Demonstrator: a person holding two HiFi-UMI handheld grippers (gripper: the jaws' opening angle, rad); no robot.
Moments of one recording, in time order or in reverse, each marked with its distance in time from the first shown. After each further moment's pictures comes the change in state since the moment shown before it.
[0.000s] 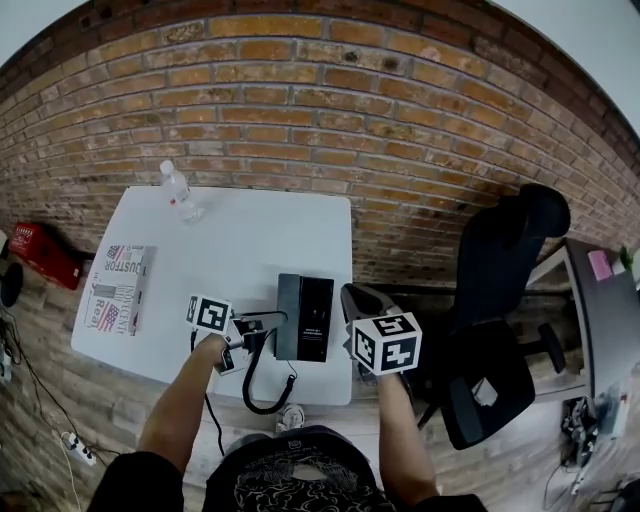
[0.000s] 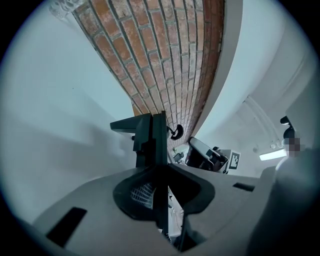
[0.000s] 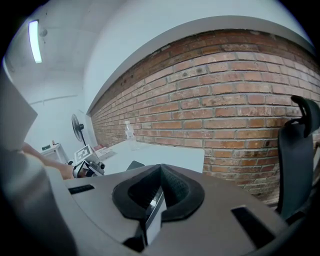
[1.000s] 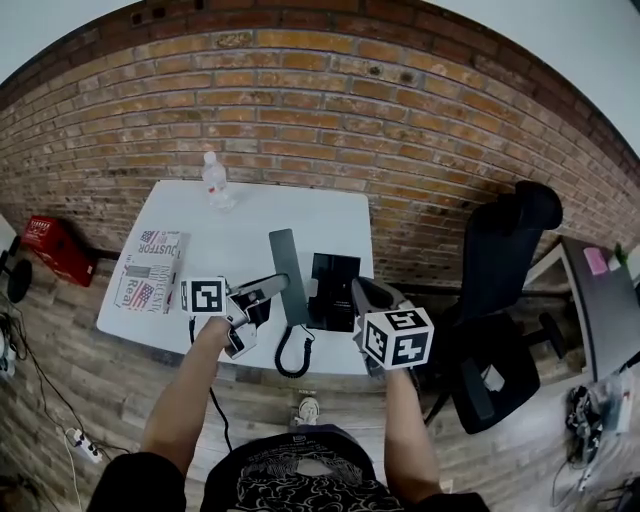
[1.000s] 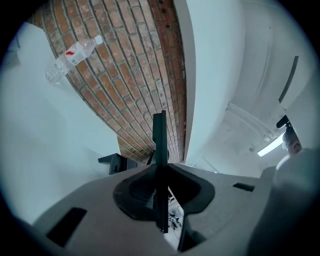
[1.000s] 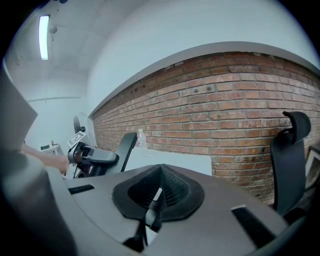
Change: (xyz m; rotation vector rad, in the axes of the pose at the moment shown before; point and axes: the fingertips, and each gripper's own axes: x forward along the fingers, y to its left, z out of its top) left arm -0.100 -0.114 0.024 0.150 -0.283 -0.038; right arm -0.058 0.095 0.014 -0.022 -0.078 -0.027
